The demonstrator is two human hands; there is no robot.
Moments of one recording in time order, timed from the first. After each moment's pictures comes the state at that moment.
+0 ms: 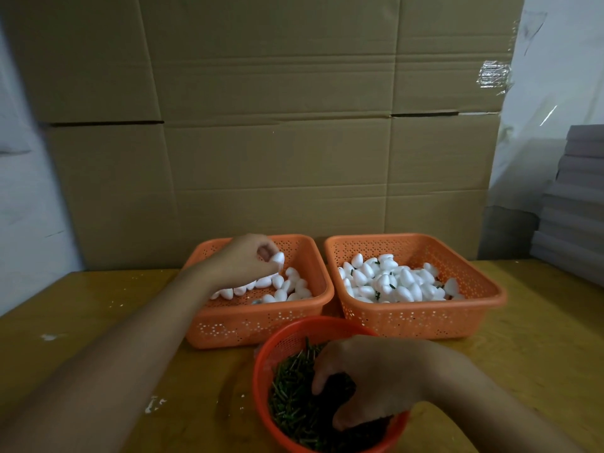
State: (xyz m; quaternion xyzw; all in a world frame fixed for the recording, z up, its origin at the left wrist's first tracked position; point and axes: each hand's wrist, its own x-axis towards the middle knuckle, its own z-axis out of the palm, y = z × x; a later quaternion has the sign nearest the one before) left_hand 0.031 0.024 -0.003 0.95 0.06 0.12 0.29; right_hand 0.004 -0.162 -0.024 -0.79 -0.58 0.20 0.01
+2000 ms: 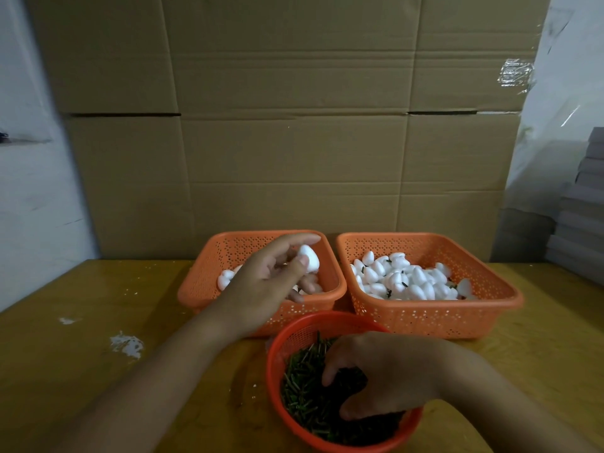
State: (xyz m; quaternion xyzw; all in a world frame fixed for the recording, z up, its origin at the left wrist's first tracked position) left_hand -0.041 -0.047 -0.016 0.78 -0.08 0.22 0.58; right_hand 0.022 -0.244 -0.023 -0.82 -0.54 0.18 0.03
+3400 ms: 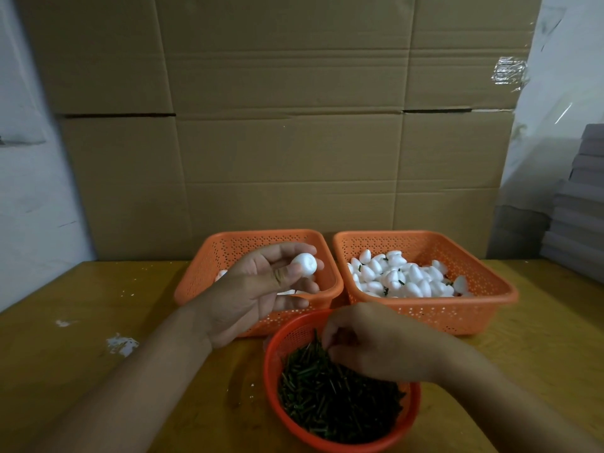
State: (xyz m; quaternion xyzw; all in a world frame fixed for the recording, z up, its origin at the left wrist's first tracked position) left_hand -0.048 -0.036 -0.011 0.64 -0.12 0.05 0.75; right_hand 0.030 -0.242 -0.027 -0.83 -0.51 0.08 0.21
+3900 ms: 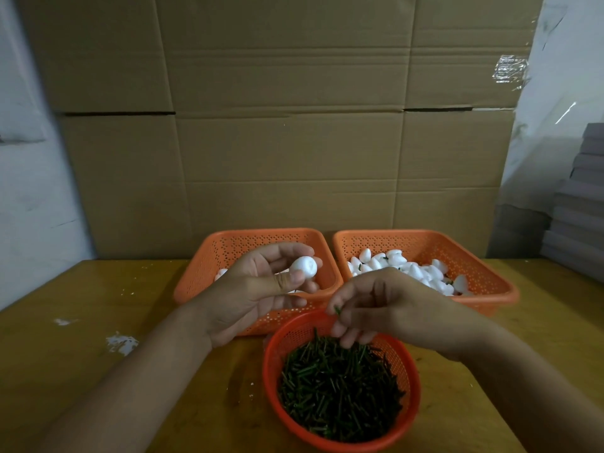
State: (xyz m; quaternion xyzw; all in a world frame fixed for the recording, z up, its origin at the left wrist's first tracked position) left_hand -0.047 -0.035 -0.012 0.65 -0.11 0.05 0.75; right_hand 0.033 -0.259 -0.001 -0.72 -0.46 0.23 0.46
